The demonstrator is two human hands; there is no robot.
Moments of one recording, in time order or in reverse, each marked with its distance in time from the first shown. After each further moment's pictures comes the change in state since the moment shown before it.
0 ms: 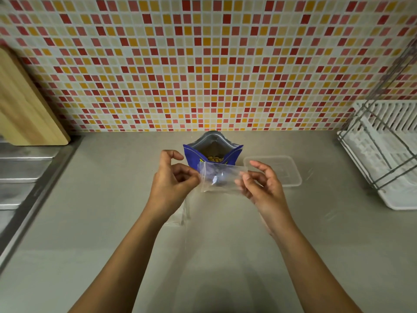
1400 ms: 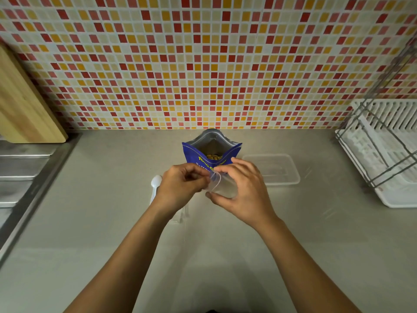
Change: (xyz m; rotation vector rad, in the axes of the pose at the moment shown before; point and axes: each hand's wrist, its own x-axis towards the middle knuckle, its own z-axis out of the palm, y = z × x) left_hand 0.007 -0.009 0.011 0.131 -0.143 -0.096; right_hand 0.007 0.008 0.016 -1.181 -0.139 -0.624
